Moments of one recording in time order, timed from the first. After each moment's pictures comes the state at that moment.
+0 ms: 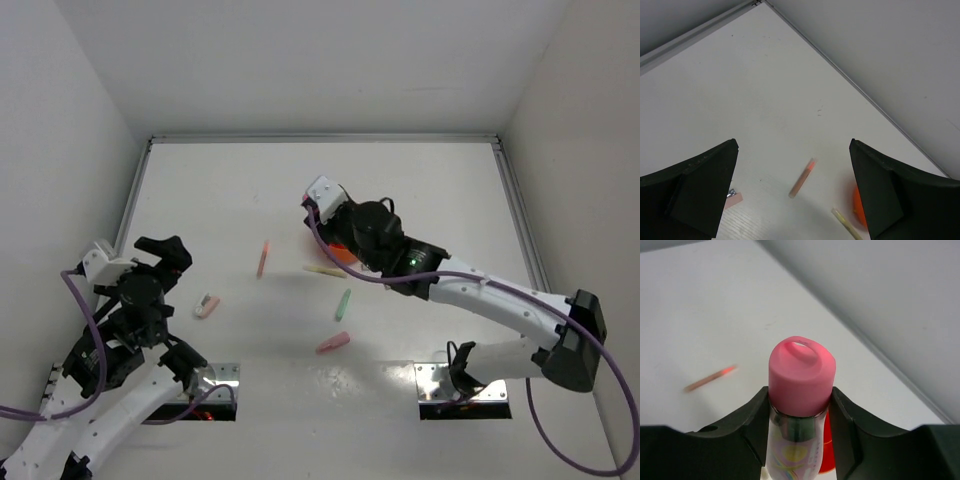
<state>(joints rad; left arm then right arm) -0.63 0.32 0.79 -0.78 -1.00 -0.87 0.99 1.30 1.08 0.00 0.31 -0.31</state>
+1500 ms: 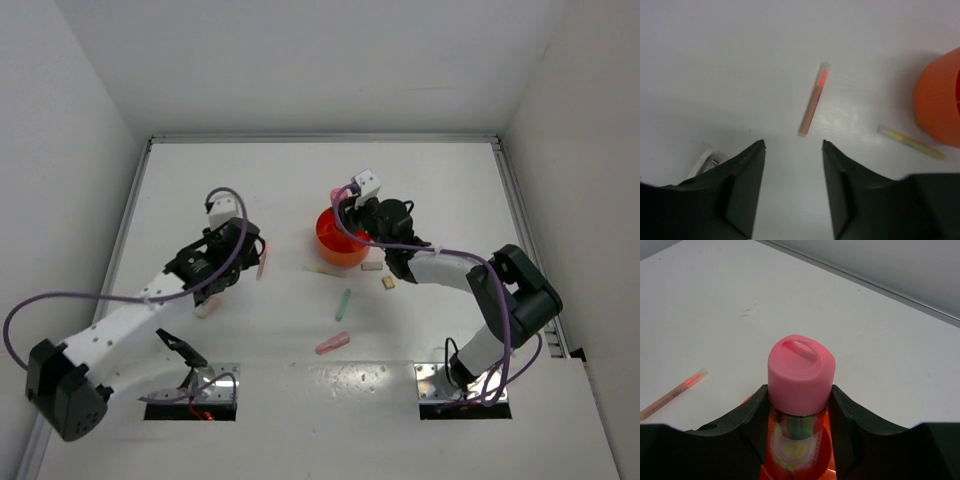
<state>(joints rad) -0.63 0.97 0.81 -0.60 -0.62 -0.68 0.58 1.61 0.69 0.79 -0.02 -0.02</state>
